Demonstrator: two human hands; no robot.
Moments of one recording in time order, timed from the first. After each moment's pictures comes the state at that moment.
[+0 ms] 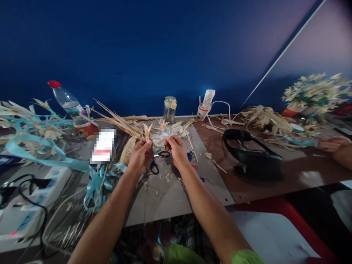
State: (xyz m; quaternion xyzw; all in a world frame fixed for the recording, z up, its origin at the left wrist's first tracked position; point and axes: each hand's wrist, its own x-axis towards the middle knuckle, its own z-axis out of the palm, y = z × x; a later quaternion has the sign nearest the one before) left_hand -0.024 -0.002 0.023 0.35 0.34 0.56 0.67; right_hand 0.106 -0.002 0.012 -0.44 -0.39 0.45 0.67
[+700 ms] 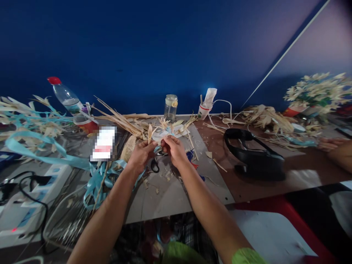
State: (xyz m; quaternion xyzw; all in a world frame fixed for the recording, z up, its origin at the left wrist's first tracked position) left_hand -0.028 0.000 0.025 0.42 0.41 0.47 0.66; right_hand 0.102 -0.004 0.011 -0.41 -0.40 0.53 0.63
